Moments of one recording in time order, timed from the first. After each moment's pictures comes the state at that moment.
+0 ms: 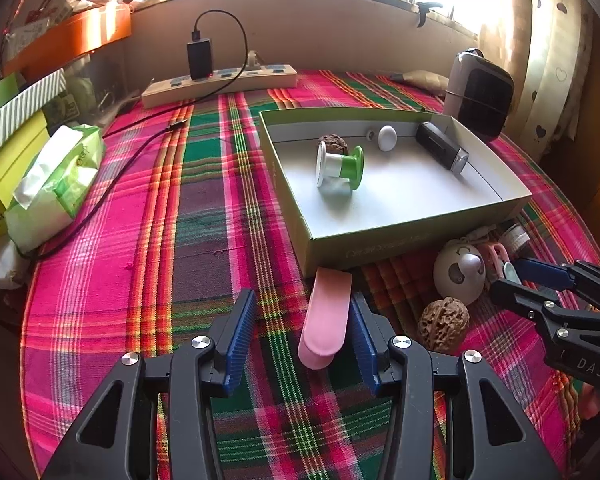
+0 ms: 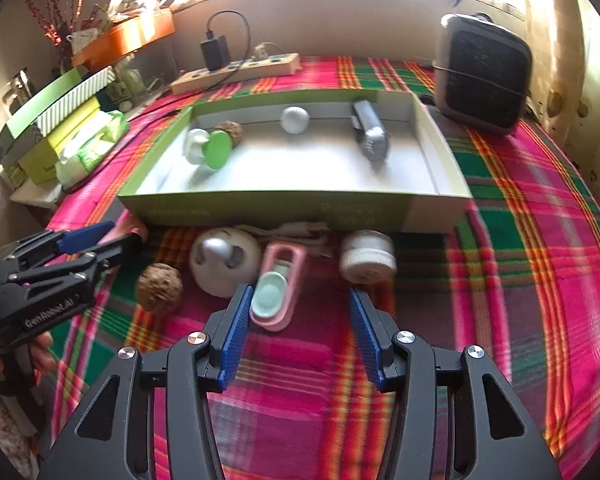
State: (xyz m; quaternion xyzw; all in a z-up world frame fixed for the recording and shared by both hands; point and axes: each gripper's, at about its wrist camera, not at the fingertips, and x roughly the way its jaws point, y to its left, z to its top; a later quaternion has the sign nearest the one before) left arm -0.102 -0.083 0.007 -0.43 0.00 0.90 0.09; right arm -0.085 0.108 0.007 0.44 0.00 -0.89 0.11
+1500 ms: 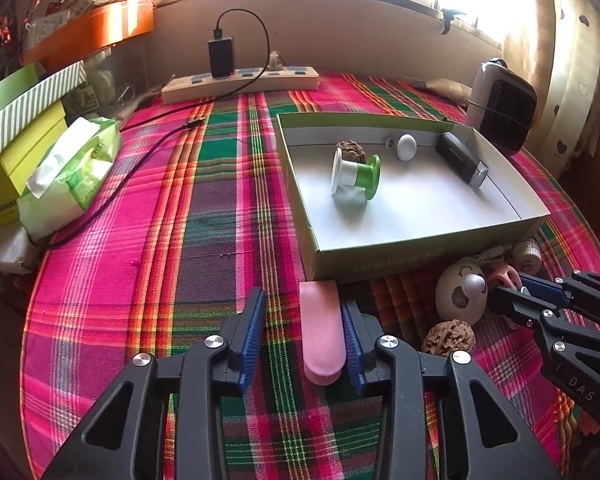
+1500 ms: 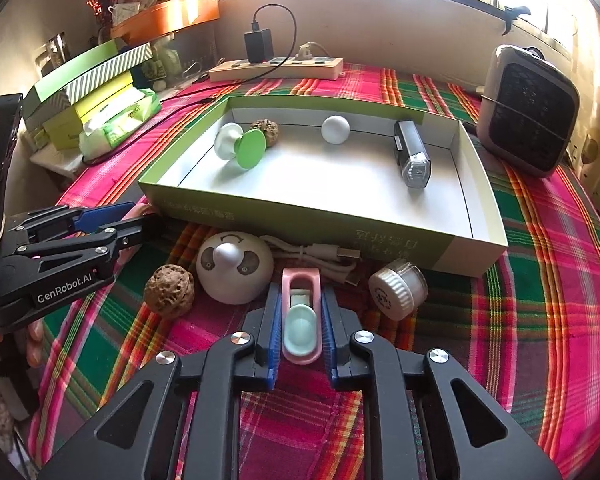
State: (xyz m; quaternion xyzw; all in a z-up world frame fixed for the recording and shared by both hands) left arm -0.106 -0.078 0.008 -0.43 -0.01 0.90 0.04; right arm -0.098 0.091 0.007 0.43 0.05 -0.88 0.18
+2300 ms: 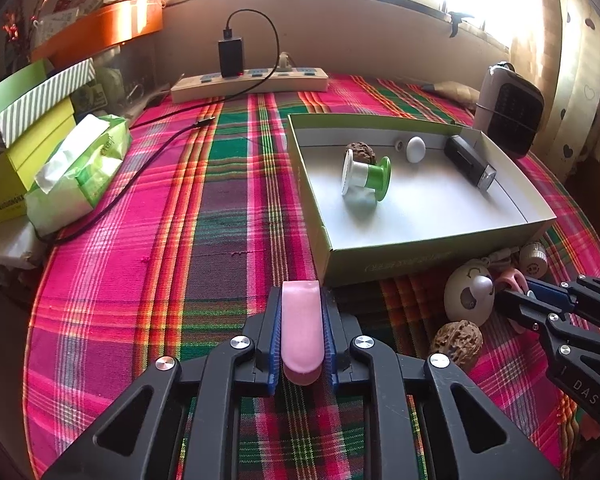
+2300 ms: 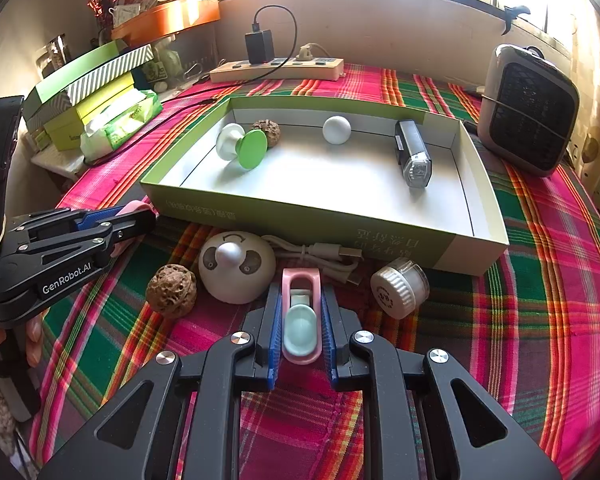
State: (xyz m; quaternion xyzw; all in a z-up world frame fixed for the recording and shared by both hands) left arm -0.105 -0.082 0.008 -0.42 -0.02 0.90 0.03; right arm -0.097 0.092 0.007 0.43 0.05 -0.88 0.18
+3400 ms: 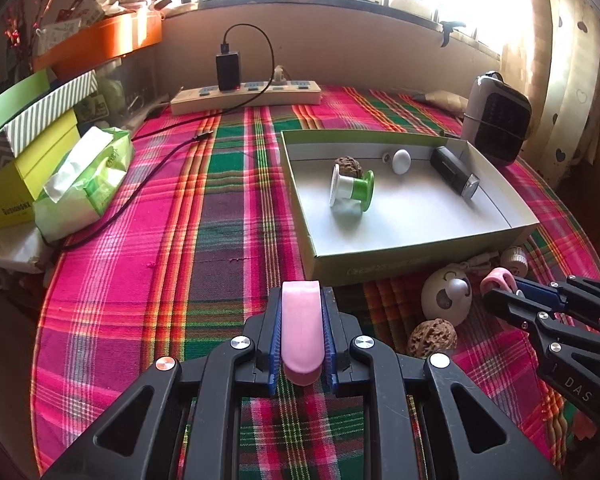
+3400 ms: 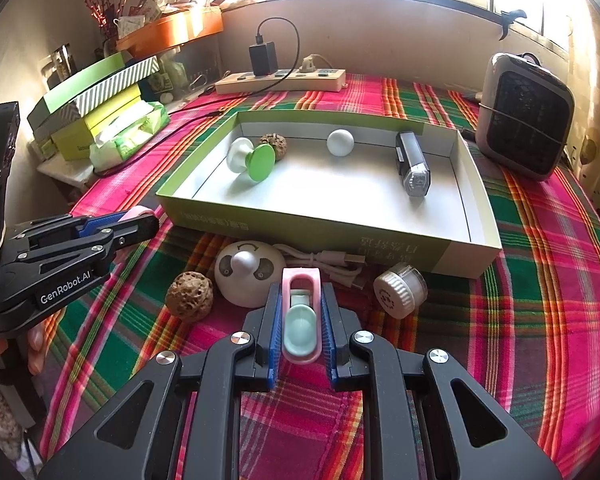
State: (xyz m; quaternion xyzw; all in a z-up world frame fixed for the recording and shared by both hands) left arm -0.093 -0.079 0.021 -0.41 -0.01 0.91 0.03; right arm -0.089 0.092 0.018 0.42 0.04 -0.89 0.19
